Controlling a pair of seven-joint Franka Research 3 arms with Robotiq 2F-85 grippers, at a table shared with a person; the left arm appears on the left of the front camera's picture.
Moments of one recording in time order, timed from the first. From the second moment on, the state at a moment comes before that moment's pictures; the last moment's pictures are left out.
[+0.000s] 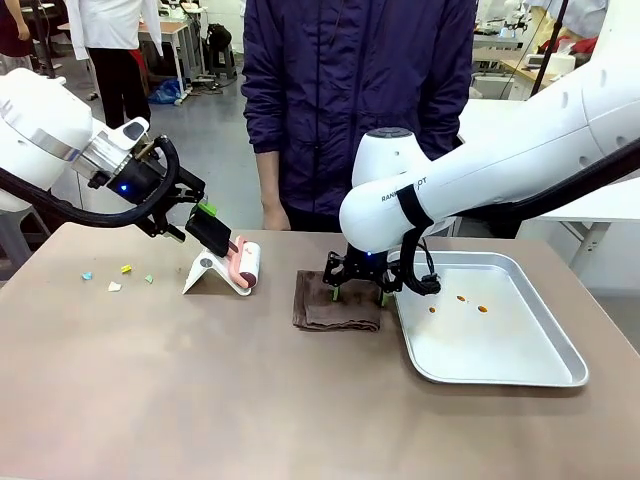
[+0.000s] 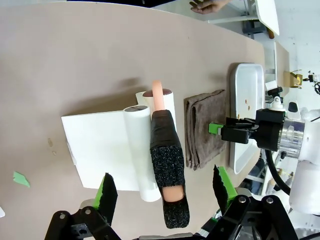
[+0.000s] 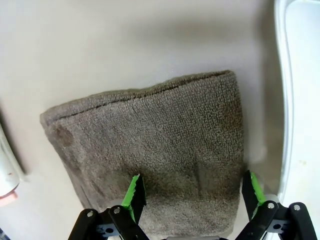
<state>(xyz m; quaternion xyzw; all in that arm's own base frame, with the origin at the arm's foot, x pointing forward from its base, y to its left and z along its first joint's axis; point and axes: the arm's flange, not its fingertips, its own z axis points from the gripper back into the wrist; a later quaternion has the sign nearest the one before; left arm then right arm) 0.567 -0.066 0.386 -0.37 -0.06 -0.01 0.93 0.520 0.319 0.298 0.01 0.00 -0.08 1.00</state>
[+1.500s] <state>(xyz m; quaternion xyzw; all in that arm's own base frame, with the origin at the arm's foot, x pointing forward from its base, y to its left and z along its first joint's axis) 0.570 -0.067 0.389 -0.38 -0.07 -0.02 0.92 0.524 0.325 0.307 0.04 -0.01 -0.09 1.00</state>
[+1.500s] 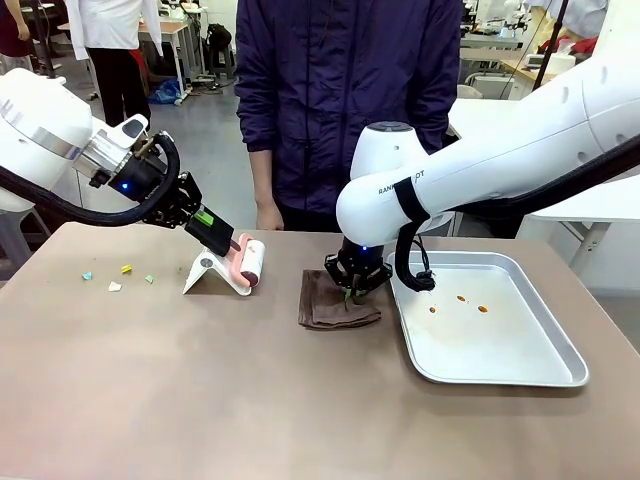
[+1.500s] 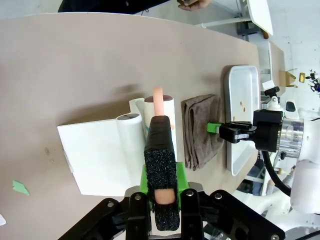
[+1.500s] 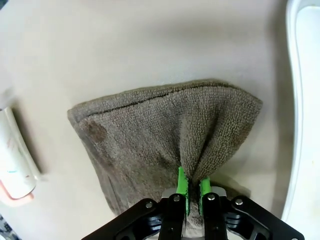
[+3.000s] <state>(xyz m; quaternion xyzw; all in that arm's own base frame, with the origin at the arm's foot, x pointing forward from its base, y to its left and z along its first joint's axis) 0.379 0.161 0.464 -0.68 -0.13 -0.05 0.72 0.374 0.070 0.365 0.67 -0.04 0.00 0.74</state>
